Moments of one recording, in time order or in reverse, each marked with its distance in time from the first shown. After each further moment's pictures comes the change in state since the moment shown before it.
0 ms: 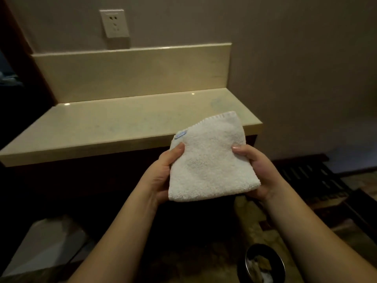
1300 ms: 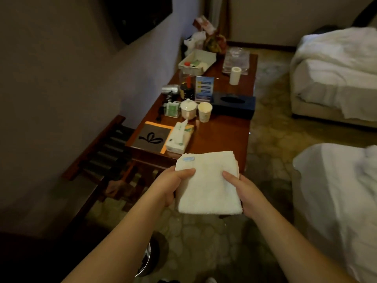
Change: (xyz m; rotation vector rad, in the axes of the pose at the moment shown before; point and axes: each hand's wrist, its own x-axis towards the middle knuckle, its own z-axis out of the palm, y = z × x) left_hand 0.073 -0.531 0.500 0.901 -0.631 -0.671; right_hand -0.493 -0.056 -0.470 0.277 1.281 -0.211
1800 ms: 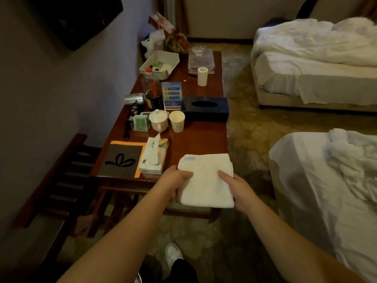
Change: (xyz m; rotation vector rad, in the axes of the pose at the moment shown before) left_hand 0.146 0.040 0.040 0.257 -0.110 -0.127; right_hand 0.097 -0.027 -0.031 0.027 0.275 0.016
